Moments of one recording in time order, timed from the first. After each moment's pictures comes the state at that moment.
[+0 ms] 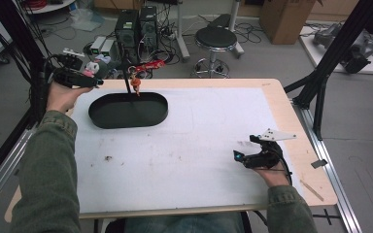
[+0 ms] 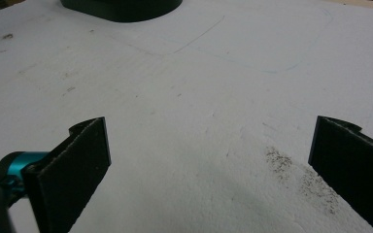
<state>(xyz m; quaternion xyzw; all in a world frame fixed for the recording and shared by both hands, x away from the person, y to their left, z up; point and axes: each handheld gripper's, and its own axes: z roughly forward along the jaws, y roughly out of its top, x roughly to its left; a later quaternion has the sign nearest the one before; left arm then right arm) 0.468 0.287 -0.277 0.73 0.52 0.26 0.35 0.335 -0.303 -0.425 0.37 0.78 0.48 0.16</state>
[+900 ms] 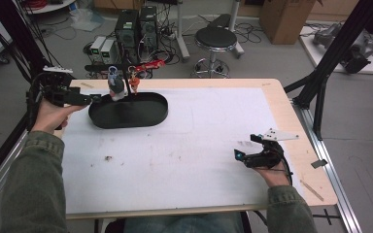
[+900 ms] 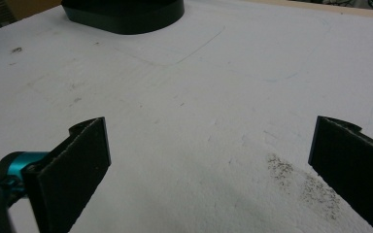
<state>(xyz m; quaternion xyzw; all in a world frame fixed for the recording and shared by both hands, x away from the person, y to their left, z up) 0.420 0.305 -0.302 0.74 0.49 0.18 0.43 0.333 -0.305 -0.423 0.37 0.77 0.50 0.15</state>
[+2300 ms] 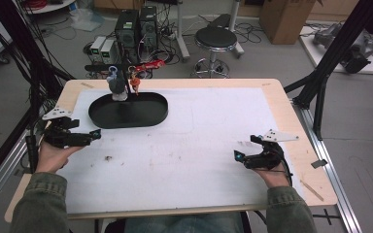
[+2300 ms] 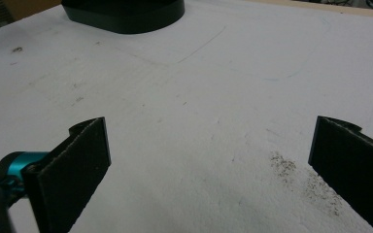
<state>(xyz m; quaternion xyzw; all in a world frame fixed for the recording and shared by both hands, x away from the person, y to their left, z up) 0.339 0.304 -0.372 0.73 0.49 0.20 0.44 0.329 -0.303 -0.422 0.37 0.77 0.50 0.16</state>
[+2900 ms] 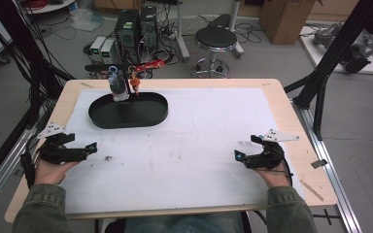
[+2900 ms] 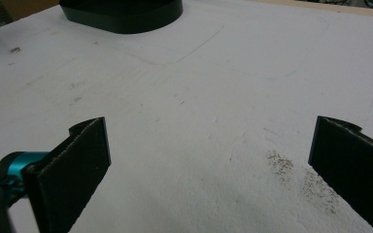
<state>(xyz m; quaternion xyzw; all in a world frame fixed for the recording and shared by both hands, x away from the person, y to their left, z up) 0.304 0.315 -0.401 0.71 0.50 0.21 0.45 0.330 -0.304 -0.422 0.37 0.77 0.50 0.16</state>
